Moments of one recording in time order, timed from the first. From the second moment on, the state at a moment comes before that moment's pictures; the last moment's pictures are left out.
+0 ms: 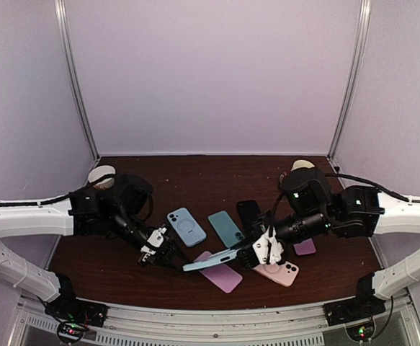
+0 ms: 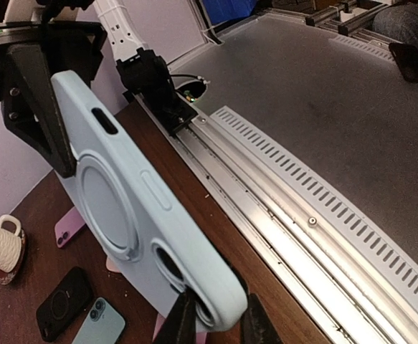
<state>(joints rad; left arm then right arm) -0.98 1.26 0.85 -0.33 0.83 0.99 1.16 1.18 0.99 -0.42 -0.30 -1.02</state>
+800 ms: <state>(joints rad) -0.99 1.29 0.89 -0.39 0.89 0.97 1.25 1.26 1.05 -0.54 -0.27 -1.20</state>
